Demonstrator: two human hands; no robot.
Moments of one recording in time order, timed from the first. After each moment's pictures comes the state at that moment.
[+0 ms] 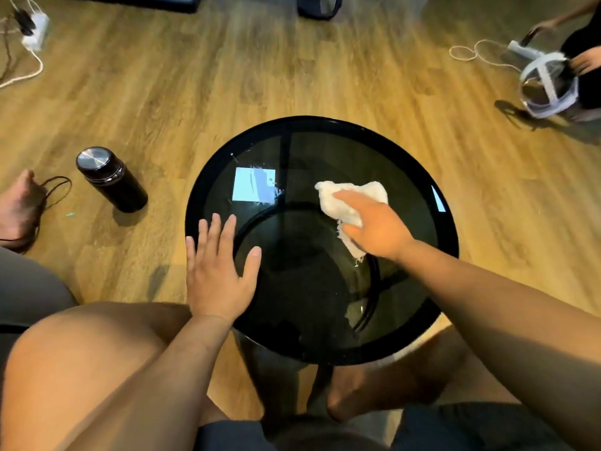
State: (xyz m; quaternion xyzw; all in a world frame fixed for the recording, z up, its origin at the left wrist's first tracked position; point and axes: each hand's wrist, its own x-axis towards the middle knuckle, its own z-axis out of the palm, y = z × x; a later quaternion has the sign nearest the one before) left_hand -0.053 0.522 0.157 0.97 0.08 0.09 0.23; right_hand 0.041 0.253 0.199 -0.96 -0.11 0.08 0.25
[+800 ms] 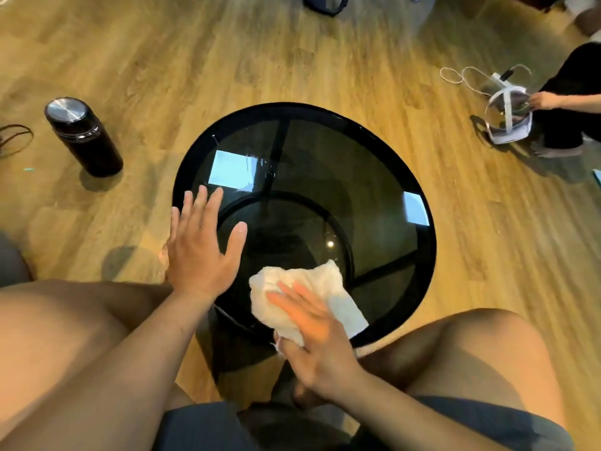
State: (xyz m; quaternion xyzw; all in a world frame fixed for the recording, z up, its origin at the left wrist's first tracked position) left_hand -0.053 0.526 0.152 0.94 0.08 0.13 0.31; right_hand -0.143 0.321 0.193 -0.91 -0.18 0.14 0.34
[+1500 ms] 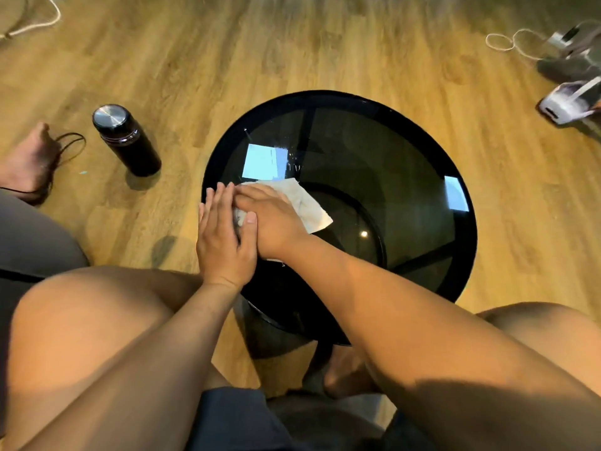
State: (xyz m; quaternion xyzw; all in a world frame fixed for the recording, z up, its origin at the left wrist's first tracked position) left_hand -0.051 0.529 0.150 0.89 0.11 0.17 0.40; right_hand 0.013 0.441 0.181 -0.93 -0.29 0.13 0.21
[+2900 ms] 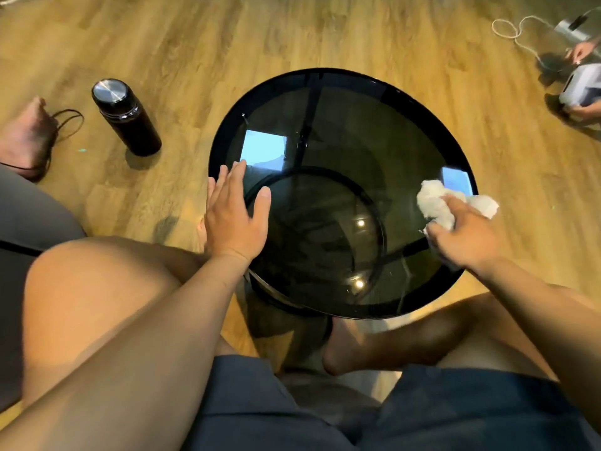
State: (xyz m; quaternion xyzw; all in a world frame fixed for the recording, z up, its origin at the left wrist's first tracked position) left_hand -0.058 0.526 0.162 0.90 0.14 0.11 0.39; right_hand -0.022 0.169 0.203 -0.99 0.06 0.07 0.13
